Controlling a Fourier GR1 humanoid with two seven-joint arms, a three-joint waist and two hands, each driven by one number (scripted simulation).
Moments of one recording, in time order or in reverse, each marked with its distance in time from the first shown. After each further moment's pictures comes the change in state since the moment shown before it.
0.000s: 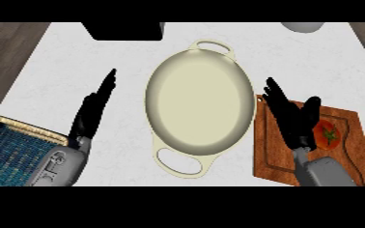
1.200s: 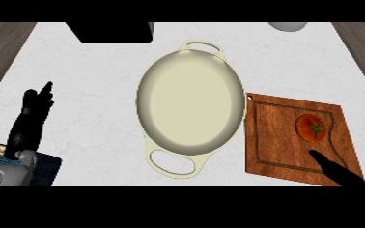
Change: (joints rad) left arm 0.154 0.185 0.181 -0.082 -0.005 0.072 0.246; right arm 0.477 -0.220 -0.181 -0.417 0.638 -0.556 -0.230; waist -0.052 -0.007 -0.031
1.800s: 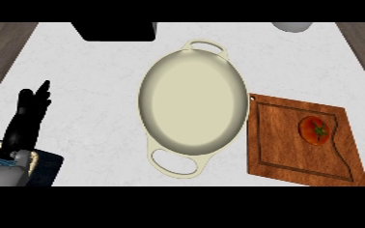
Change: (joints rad) left arm 0.006 0.008 0.015 -0.029 -0.002 -0.018 0.012; right arm 0.171 -0.280 0.031 -0.340 0.173 0.384 0.645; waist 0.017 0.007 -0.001
